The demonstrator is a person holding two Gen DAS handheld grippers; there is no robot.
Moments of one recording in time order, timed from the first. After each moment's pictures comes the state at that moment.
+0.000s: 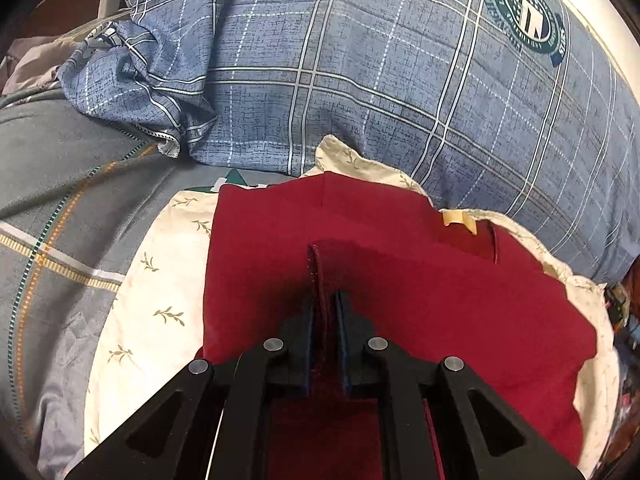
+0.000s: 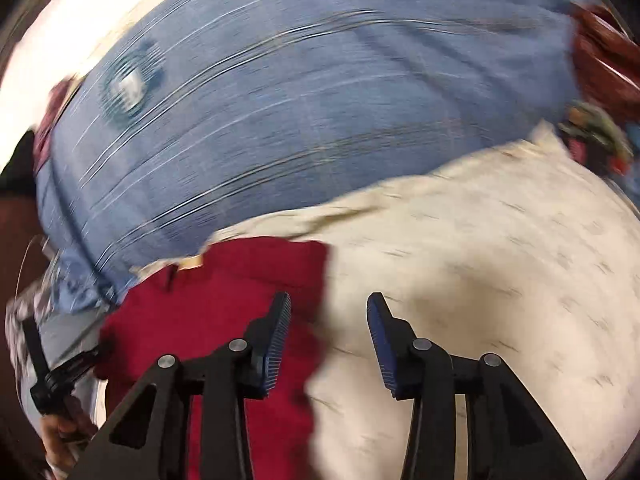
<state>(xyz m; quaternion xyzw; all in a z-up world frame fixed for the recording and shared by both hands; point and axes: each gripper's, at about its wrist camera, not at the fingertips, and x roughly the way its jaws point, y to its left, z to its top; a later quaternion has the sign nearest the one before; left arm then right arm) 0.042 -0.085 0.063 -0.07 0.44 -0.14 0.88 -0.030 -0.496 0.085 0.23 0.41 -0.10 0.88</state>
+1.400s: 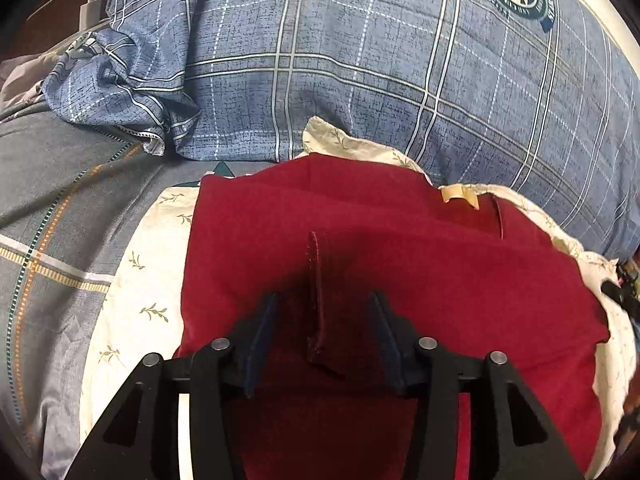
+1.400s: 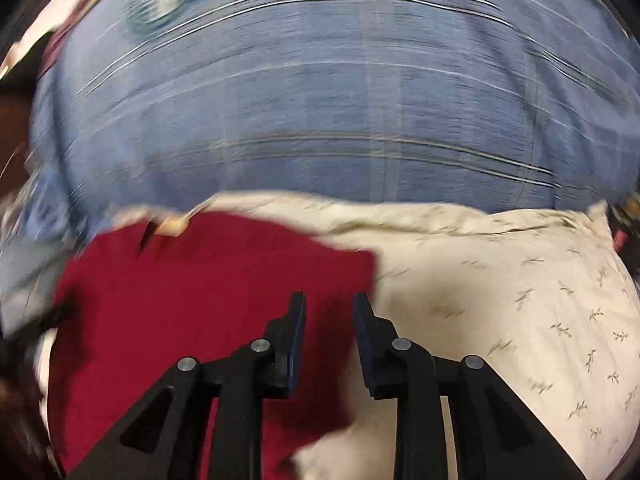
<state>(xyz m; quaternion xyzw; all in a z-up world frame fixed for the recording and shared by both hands) 0.041 -0.103 0.051 -0.03 0.45 -0.14 0.88 0.038 -0.460 0.063 0.09 0.48 -0.05 0.87</state>
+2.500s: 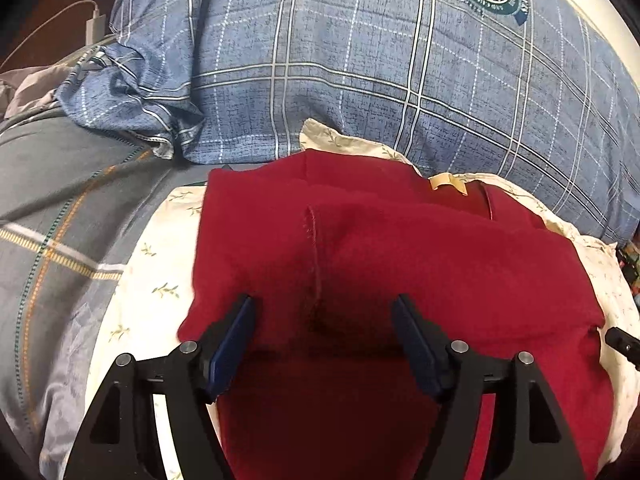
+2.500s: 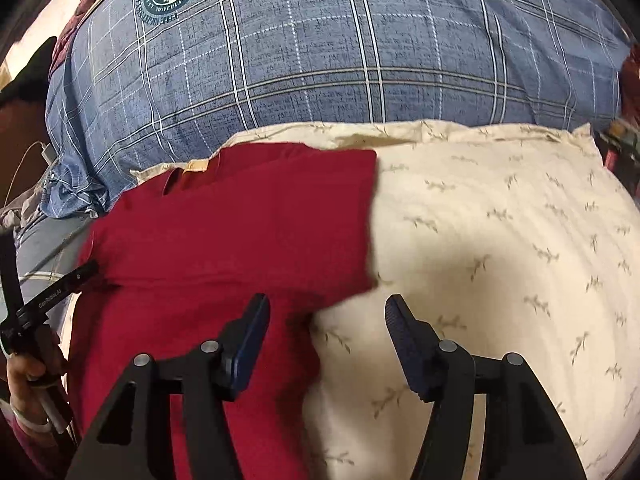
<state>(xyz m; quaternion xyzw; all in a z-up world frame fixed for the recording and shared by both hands) 0.003 -0.088 0.056 -0.01 0.42 -0.15 0.89 -0.048 -0.467 0.058 0.16 0.50 -0.06 0.85</state>
